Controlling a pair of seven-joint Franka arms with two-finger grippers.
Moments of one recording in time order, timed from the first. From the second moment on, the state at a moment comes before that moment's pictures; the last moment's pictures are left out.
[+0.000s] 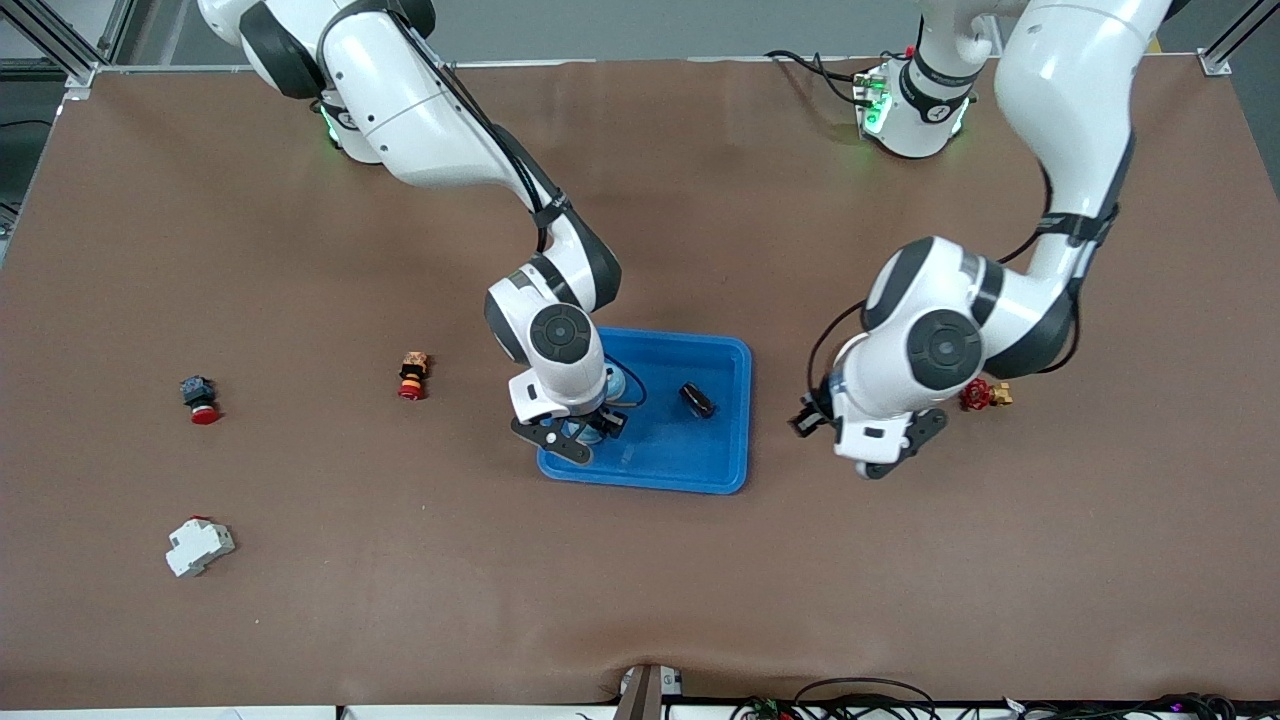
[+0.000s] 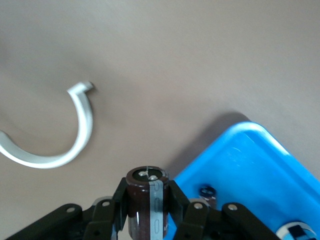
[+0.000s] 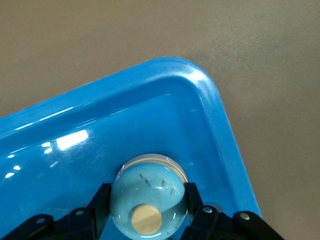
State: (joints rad) left arm -0.14 0.61 -0.37 -1.49 0.08 2.01 -1.14; right arm 0.68 0.87 -0.06 -1.37 0.00 2.28 1.09
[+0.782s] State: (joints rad) left arm -0.37 0.78 -0.24 -1.45 0.08 2.46 -1.28; right arm 0.68 0.91 -0.05 -1.31 0.00 2.28 1.11
